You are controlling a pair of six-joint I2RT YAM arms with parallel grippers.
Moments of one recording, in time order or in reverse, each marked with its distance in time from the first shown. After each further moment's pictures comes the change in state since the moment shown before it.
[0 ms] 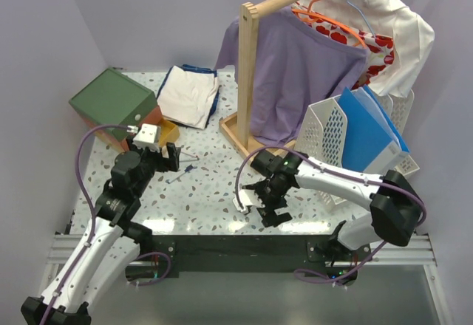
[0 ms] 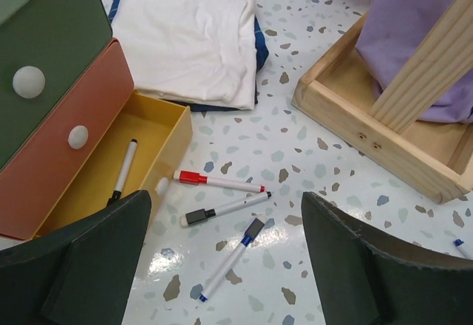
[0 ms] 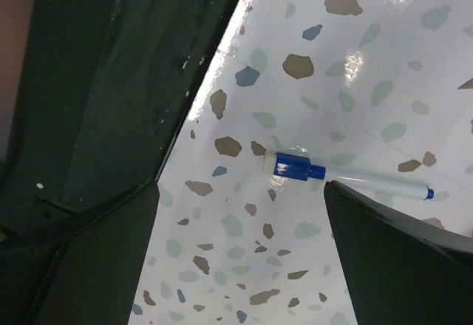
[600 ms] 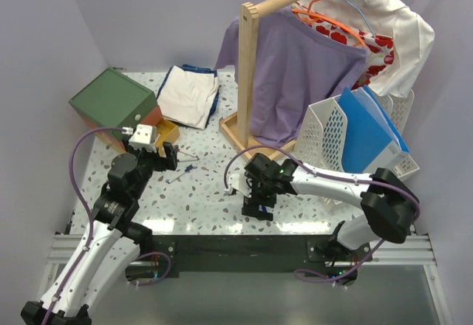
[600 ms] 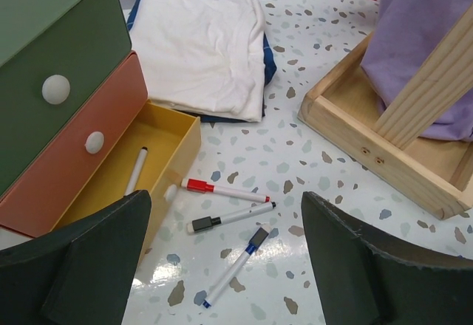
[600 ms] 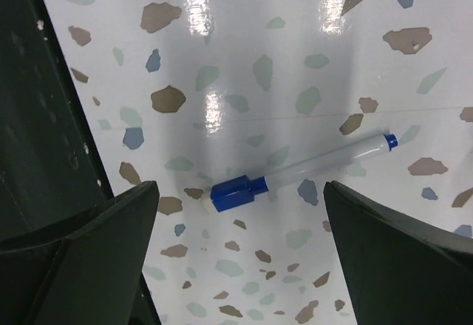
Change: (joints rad) left arm 0.000 -0.032 -0.001 0.008 -0.031 -0.013; right arm 0.051 0.037 -0.092 0.351 0.270 0.594
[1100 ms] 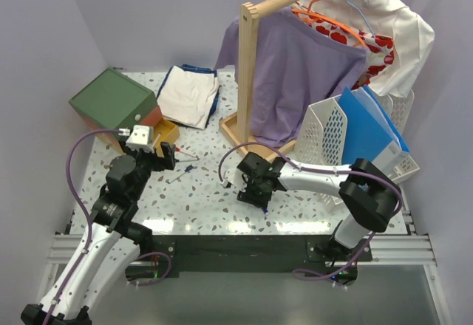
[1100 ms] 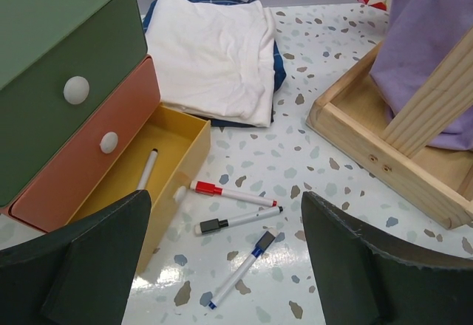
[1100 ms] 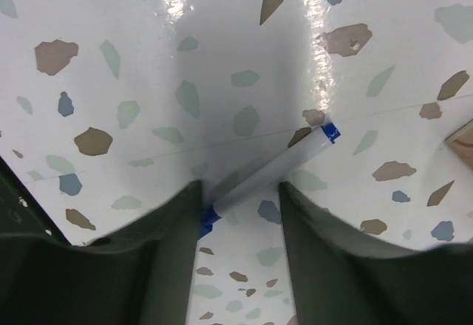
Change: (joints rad) left arm 0.000 -0.023 0.000 -0.006 -0.039 0.000; right arm -0.002 0.140 0.044 0.060 0.116 0.114
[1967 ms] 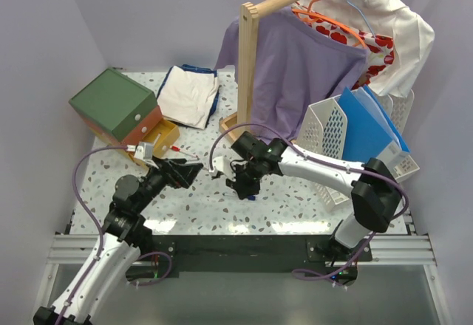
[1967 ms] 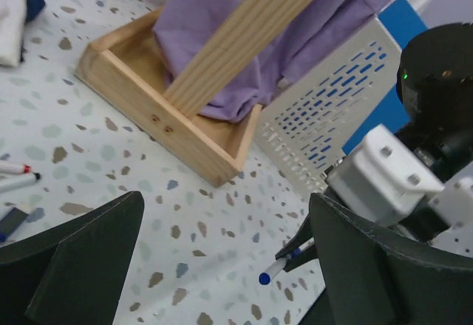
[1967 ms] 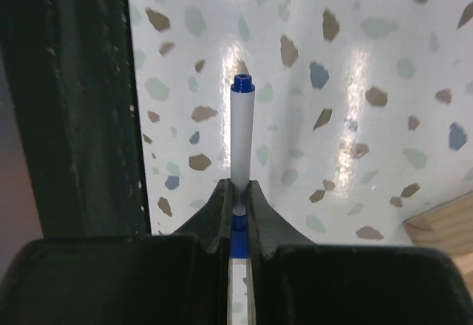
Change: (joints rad) left arm 0.000 -0.156 -0.300 0.302 0.451 -0.555; right arm -0.028 -0.005 0.263 -0.197 -0.312 -0.150
